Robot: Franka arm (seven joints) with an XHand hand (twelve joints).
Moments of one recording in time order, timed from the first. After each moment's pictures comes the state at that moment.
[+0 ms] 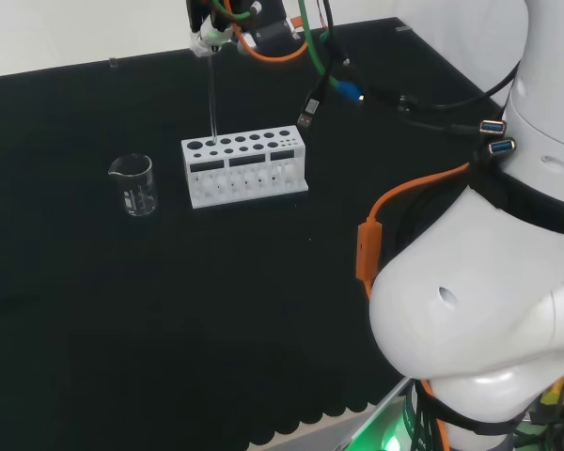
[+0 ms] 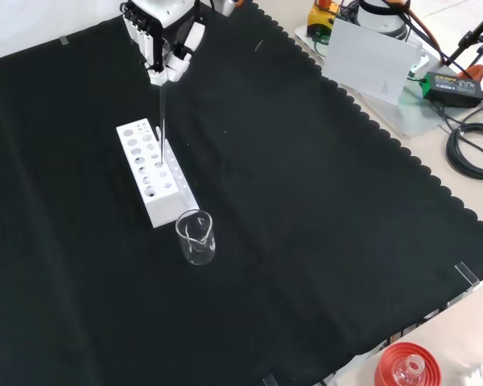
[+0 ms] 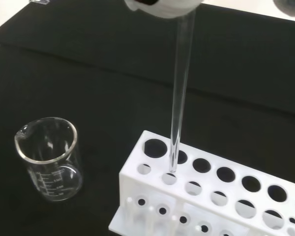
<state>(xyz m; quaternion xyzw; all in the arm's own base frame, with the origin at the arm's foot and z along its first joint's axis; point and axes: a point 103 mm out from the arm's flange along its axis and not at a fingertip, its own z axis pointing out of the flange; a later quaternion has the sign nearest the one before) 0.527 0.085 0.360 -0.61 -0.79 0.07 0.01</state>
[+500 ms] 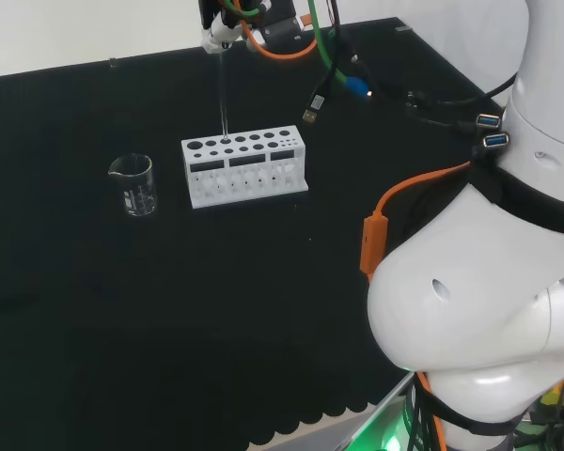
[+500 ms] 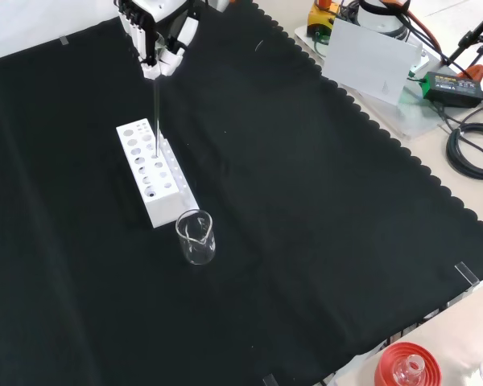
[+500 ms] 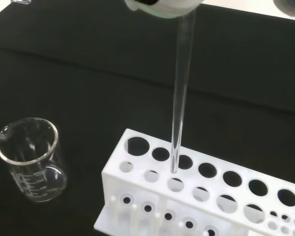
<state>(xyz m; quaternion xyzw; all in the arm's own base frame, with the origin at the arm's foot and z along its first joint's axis) 0.529 0.074 0.361 -0.62 -0.78 0.07 0.01</state>
